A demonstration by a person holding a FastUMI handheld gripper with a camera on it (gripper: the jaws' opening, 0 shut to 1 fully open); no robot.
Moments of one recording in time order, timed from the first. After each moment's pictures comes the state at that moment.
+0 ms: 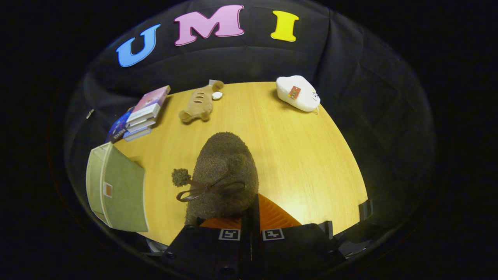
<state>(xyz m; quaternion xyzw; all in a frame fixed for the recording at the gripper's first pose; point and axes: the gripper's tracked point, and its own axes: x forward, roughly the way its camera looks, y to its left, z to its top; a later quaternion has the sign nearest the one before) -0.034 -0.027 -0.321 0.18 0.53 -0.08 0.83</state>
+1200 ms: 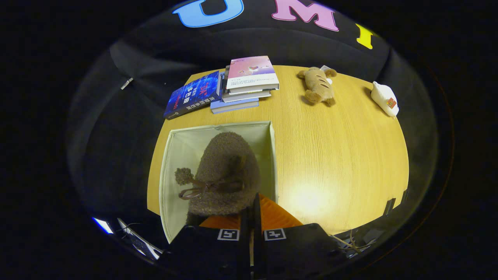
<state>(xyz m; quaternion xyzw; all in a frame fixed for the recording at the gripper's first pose) 0.034 0.309 -0.254 0.17 0.61 0.04 0.77</state>
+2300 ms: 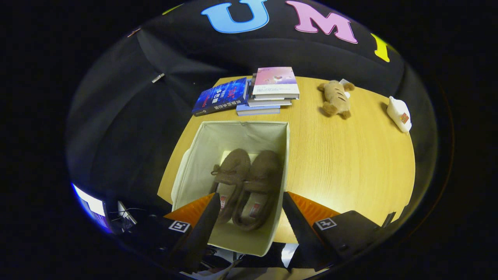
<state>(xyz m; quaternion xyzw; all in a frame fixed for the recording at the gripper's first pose) 0.011 0.299 -0.207 0.19 0.54 0.13 0.81</state>
